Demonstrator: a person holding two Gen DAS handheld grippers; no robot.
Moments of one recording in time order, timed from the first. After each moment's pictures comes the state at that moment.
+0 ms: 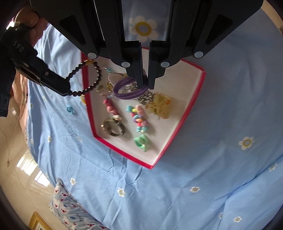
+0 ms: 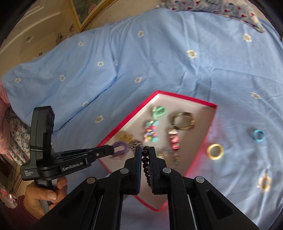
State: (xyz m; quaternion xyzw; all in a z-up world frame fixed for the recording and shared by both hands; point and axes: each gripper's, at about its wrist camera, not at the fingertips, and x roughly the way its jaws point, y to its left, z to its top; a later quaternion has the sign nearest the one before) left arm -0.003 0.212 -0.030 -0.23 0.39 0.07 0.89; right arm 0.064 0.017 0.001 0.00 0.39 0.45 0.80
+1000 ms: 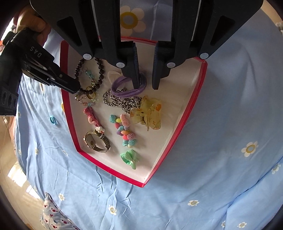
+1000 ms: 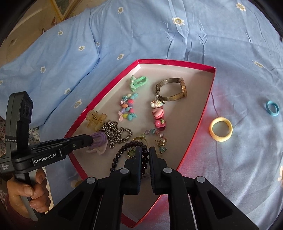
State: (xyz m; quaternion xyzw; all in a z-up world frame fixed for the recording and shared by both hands) left arm 0.020 0.215 -0.056 -0.20 0.45 0.09 0.86; right arm 0.100 0.020 -0.067 0.01 0.47 0.41 0.79
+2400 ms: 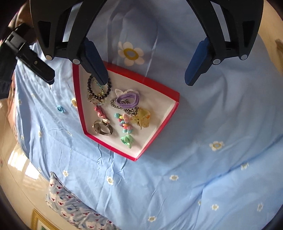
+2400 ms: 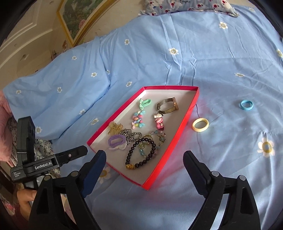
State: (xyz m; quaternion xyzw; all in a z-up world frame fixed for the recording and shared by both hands) left arm -0.069 0.183 -0.025 -0.19 0.34 0.16 0.91; right arm 0.040 -0.047 -0.035 0.07 0.36 0.42 0.83
